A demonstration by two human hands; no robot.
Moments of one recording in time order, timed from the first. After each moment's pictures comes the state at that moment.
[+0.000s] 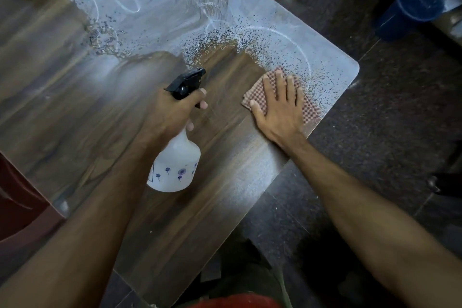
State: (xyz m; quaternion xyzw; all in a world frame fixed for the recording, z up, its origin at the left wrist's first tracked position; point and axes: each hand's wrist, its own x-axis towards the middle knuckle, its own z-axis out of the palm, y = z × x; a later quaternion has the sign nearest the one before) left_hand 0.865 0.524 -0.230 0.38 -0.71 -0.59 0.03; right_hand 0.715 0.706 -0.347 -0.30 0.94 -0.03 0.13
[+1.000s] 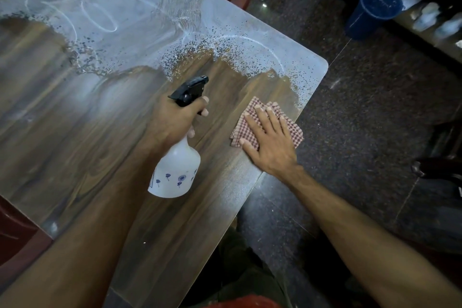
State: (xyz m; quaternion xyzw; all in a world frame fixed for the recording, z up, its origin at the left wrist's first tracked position) left_hand 0.851 0.550 -0.222 0.33 -0.74 -0.59 0.00; right_hand 0.763 0.772 -0.357 -0.36 0.92 -0.05 0.12
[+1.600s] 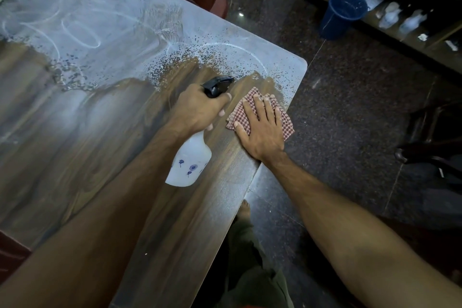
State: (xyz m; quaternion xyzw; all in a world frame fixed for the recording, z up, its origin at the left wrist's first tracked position) left_hand 0.809 0.579 -0.208 0.25 -0.81 -0.52 -0.07; right_hand 0.754 0.752 -0.354 -0.24 0.96 -0.08 0.08
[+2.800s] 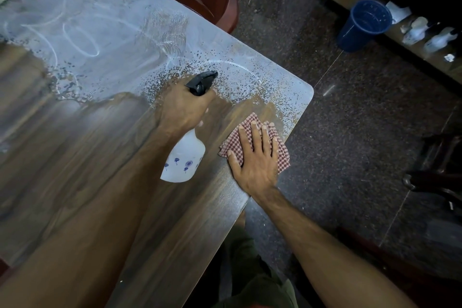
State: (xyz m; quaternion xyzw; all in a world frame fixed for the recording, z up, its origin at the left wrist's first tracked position) left_hand 0.742 0.556 -0.228 0.36 -0.78 -0.51 0.01; right_hand 0.751 0.752 -0.361 -0.25 0.96 -0.09 0.06
